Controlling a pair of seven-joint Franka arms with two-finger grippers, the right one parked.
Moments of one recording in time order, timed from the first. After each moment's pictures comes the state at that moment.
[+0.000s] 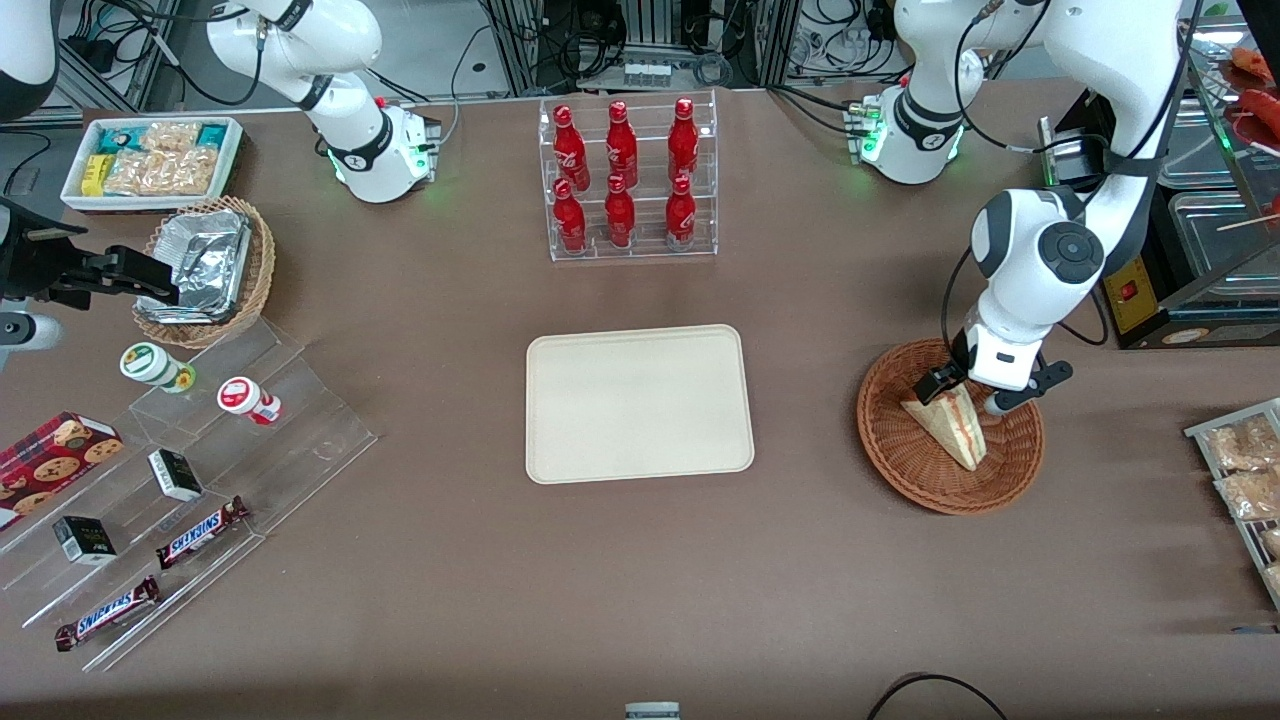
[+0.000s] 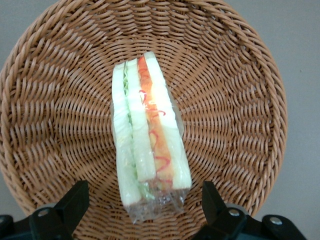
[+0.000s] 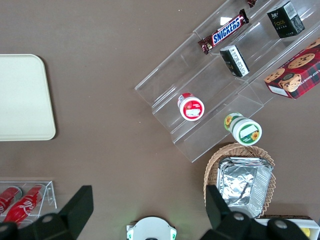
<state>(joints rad) -0.08 0.16 -0.04 -2.40 0.01 2.68 -0.58</state>
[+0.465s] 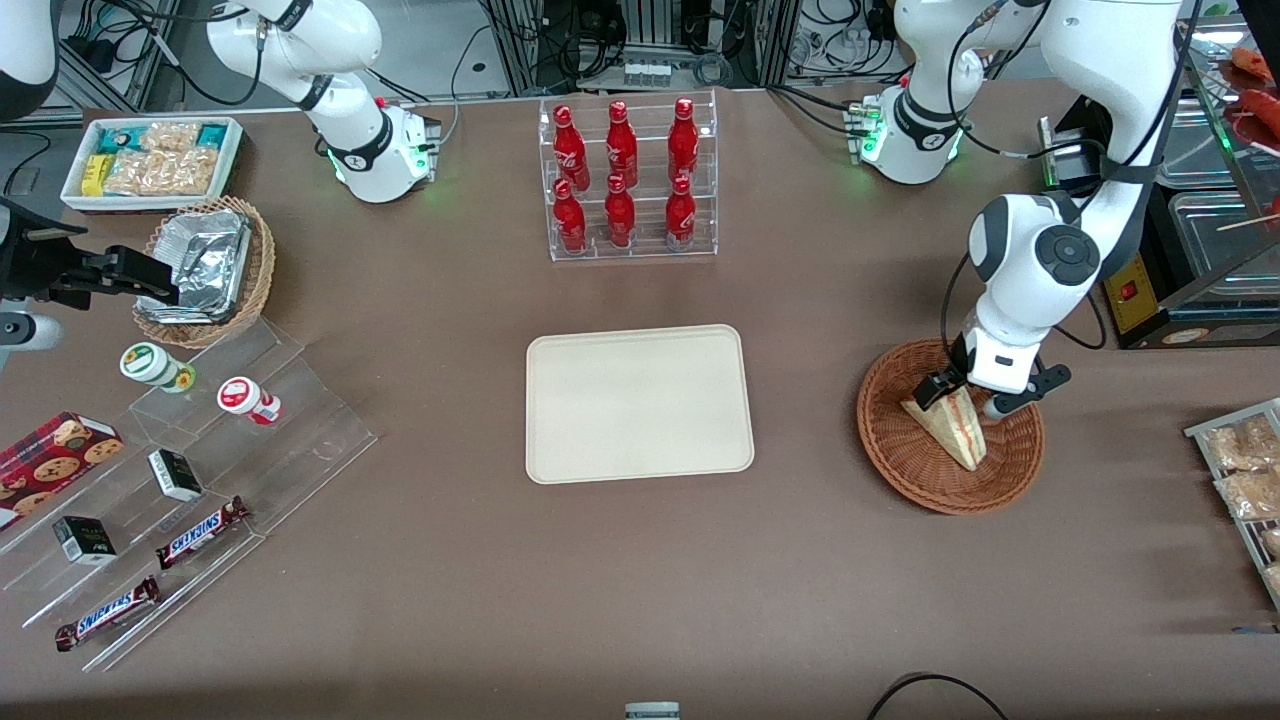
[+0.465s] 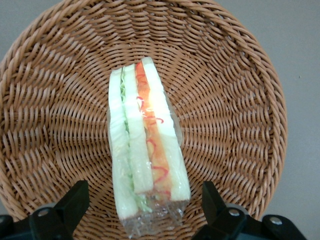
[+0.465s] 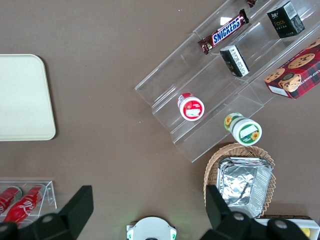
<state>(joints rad) -0.08 0.17 -0.03 -2.40 0.01 2.71 -0.58</state>
